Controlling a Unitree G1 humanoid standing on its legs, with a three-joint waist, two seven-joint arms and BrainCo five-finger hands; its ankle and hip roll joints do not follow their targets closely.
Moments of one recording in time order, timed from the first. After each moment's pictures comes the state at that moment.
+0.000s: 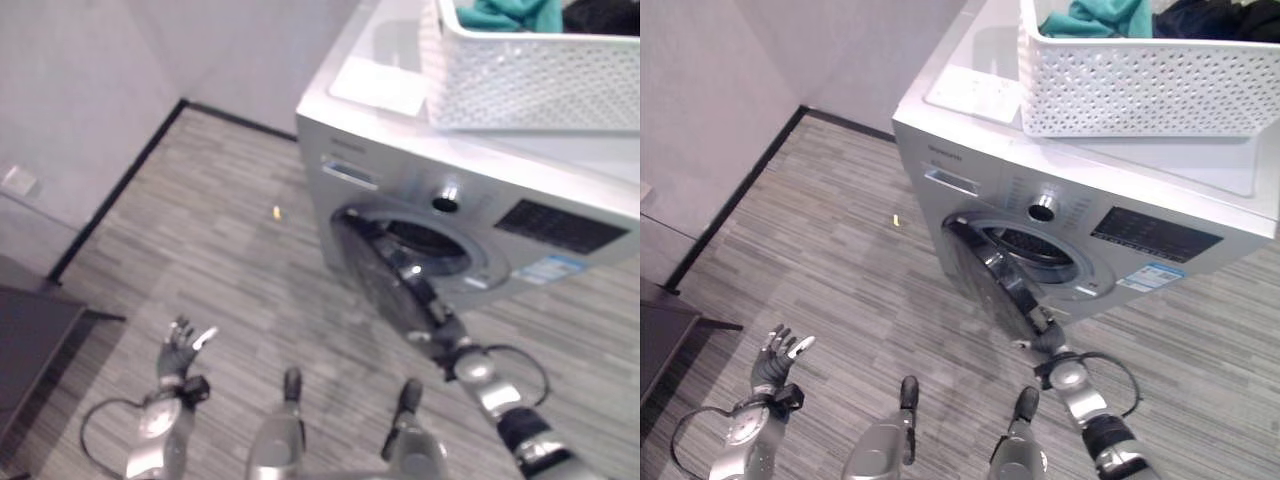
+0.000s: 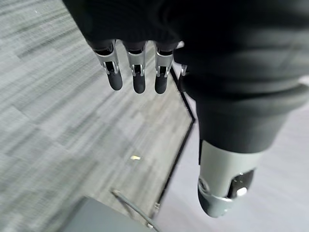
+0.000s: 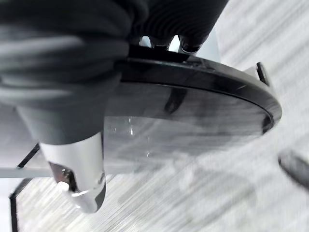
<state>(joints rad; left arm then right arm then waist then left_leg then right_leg) 0.17 0.30 0.05 0.26 -0.51 -0.14 0.15 -0.22 -0.38 0.36 0.65 0.12 0.06 -0.22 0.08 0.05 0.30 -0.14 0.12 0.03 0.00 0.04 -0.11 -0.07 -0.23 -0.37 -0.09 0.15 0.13</state>
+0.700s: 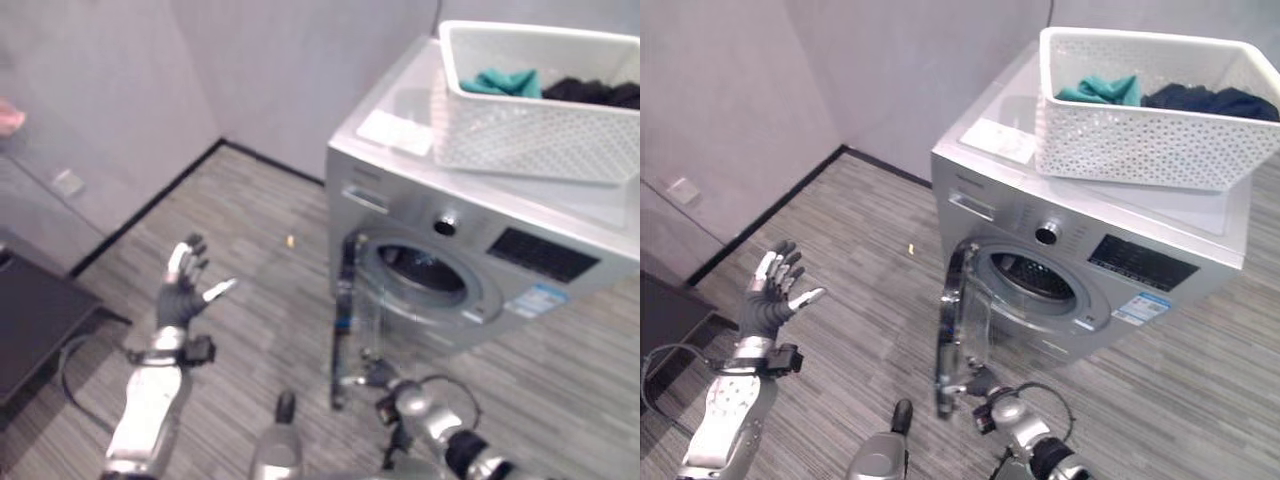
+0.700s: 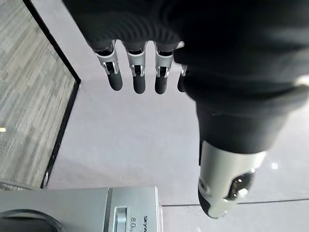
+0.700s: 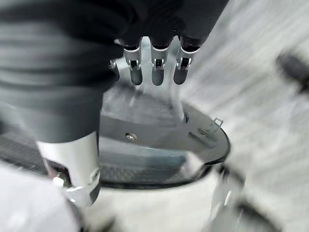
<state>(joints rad) 0.17 0.42 -0.04 -0.15 -0.38 -0.21 0.15 -0.24 -0.13 0.68 0.76 0.34 0.06 -0.06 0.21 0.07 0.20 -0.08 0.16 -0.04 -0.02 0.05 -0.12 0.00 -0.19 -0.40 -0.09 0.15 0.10</state>
